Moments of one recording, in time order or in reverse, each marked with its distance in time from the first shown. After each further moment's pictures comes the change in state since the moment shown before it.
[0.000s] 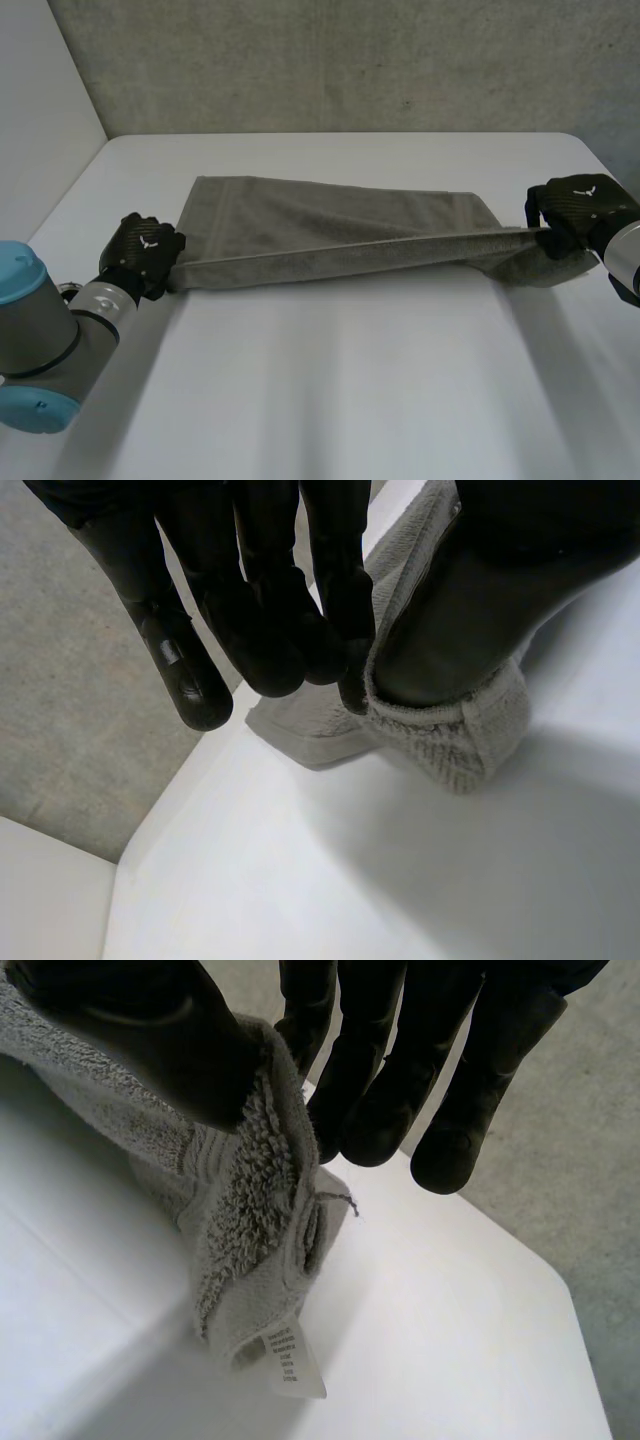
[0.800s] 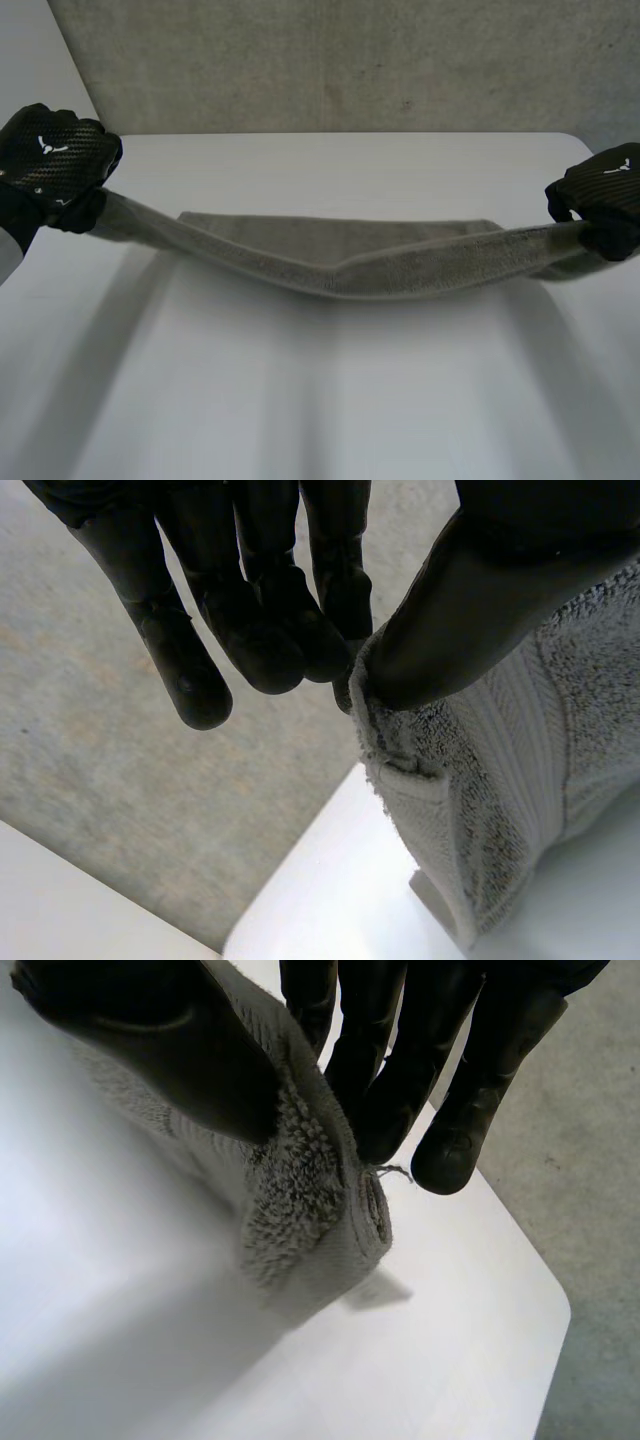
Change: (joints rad) left arm 0.126 0.607 0.053 -0.489 0.187 -0.116; right arm -0.024 -0.163 -0.290 0.677 -0.072 -0.384; left_hand 0.012 0.021 0.022 0.022 0.025; right_hand 0.000 0.000 0.001 0.000 0.000
